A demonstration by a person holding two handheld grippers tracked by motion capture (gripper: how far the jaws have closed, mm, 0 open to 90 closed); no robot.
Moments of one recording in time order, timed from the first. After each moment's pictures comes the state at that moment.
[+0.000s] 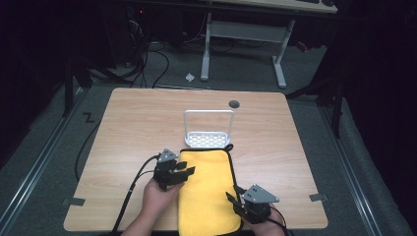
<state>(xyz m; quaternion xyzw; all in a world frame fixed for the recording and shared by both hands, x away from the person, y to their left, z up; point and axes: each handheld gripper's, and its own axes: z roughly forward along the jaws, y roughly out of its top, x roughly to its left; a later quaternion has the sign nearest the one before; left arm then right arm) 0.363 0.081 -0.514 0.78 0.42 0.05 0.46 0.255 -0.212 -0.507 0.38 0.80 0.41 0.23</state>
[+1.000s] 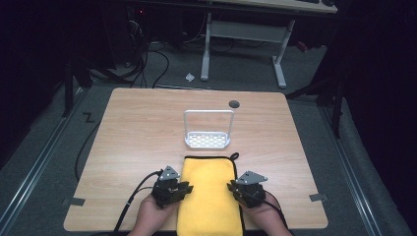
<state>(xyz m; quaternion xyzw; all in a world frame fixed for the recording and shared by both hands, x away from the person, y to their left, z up) 0.332 0.079 -0.525 0.82 0.38 0.05 0.43 0.302 -0.212 -0.524 0.40 0.83 0.34 0.19</state>
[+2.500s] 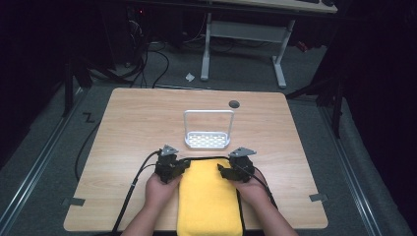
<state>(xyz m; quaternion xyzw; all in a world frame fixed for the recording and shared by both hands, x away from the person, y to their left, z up) 0.403 0.075 -0.538 0.78 0.45 0.06 0.44 0.381 -0.195 -0.528 0.46 0.80 0.33 0.19</state>
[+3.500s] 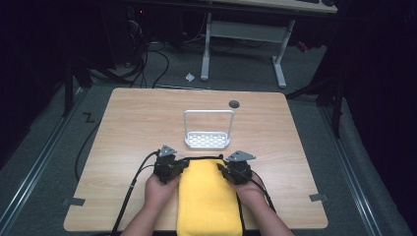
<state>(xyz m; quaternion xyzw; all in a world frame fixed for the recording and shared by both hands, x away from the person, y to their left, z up) 0.399 0.078 -0.536 0.77 0.44 0.07 0.45 0.369 -0.187 -0.525 0.43 0.80 0.37 0.19</state>
